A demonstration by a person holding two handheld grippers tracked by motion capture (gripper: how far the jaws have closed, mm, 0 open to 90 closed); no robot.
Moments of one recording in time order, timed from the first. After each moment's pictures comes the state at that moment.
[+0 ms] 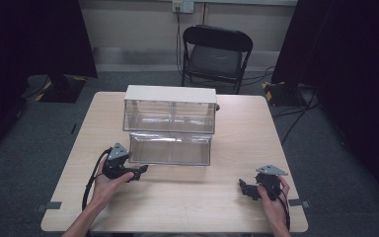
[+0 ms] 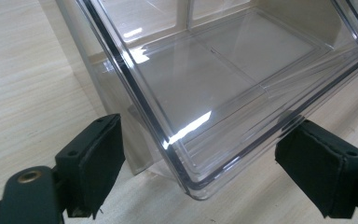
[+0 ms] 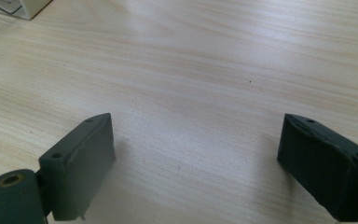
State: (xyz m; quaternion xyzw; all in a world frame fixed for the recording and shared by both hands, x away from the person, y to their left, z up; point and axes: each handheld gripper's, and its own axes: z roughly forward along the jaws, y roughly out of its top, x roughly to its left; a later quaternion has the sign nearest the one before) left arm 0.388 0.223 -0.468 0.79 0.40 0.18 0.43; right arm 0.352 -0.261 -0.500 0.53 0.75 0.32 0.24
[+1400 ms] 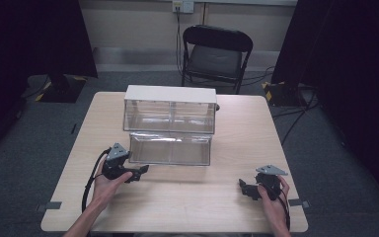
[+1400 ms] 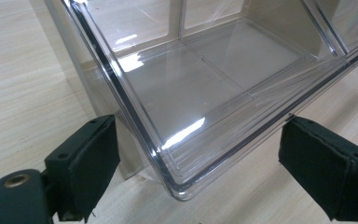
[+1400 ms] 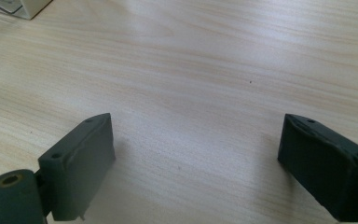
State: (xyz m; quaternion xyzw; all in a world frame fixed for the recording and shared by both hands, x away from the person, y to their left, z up) left arm 0.384 0.223 -0.465 0.79 0.39 0.17 0.44; right arm 0.352 -0.261 -0.500 0.53 0.75 0.32 0.24
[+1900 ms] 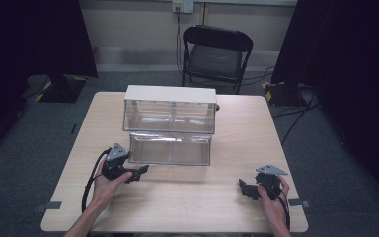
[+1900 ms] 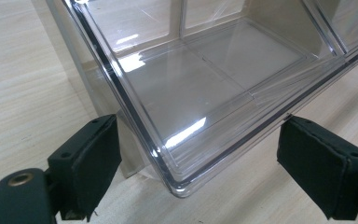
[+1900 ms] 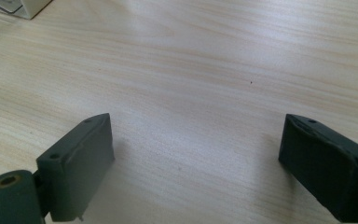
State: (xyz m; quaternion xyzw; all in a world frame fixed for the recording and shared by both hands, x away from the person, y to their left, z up) left arm 0.382 0.223 -0.464 0.79 0.39 0.18 0.44; right arm 0.353 -0.261 -0.500 0.53 0.75 0.32 0.23
